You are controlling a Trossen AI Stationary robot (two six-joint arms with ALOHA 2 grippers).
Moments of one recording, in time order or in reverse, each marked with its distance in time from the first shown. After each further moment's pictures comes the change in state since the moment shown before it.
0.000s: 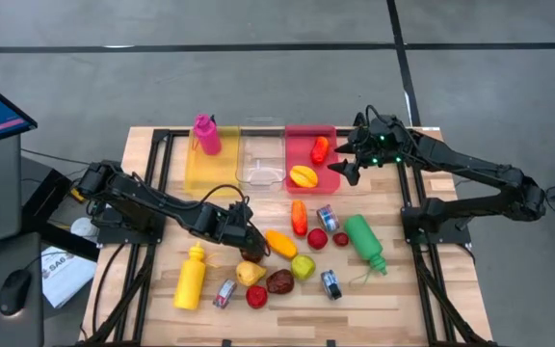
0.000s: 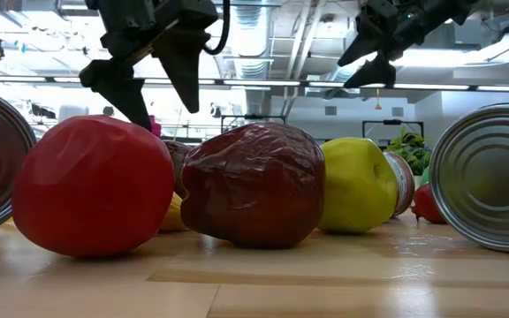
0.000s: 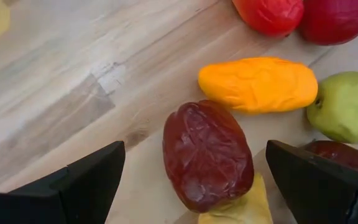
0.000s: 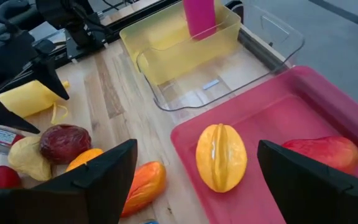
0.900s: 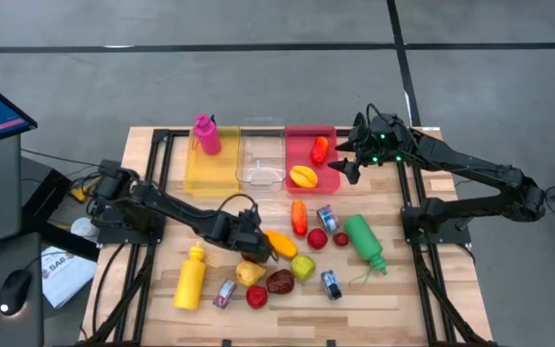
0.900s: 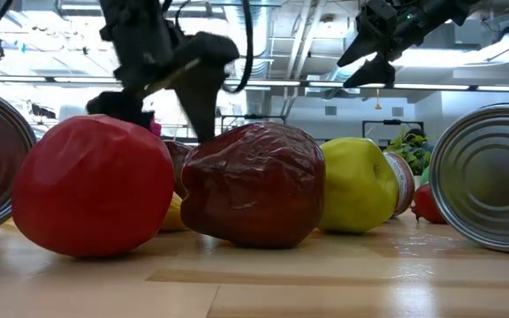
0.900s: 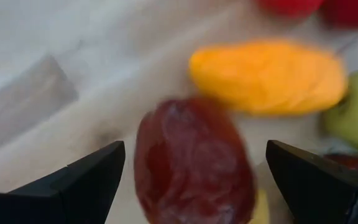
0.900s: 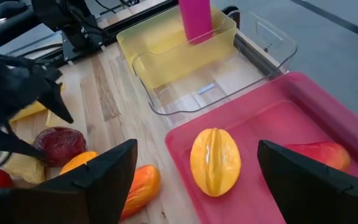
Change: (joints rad) left arm 0.002 0.147 0.000 0.117 0.044 -0.046; right arm -0.014 0.000 0.000 0.011 0.000 -0.019
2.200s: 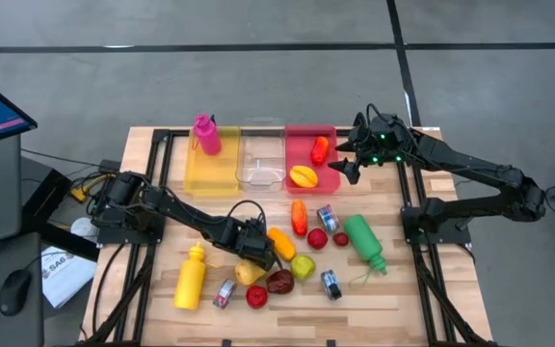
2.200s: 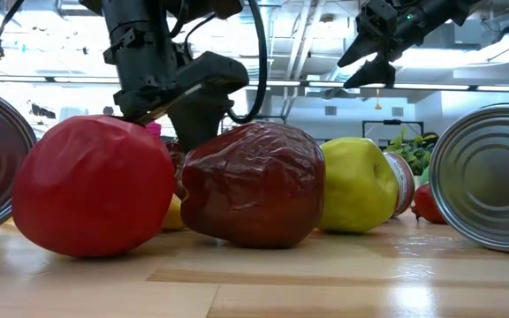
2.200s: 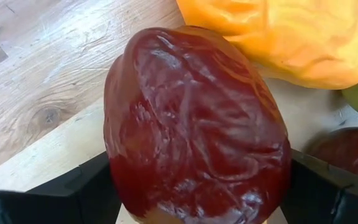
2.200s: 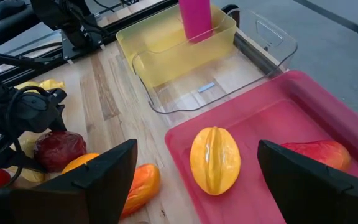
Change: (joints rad) left arm -0.002 0.092 0.000 0.091 0.128 -0.002; right arm 0.001 0.000 0.000 -0.004 0.000 -0.004
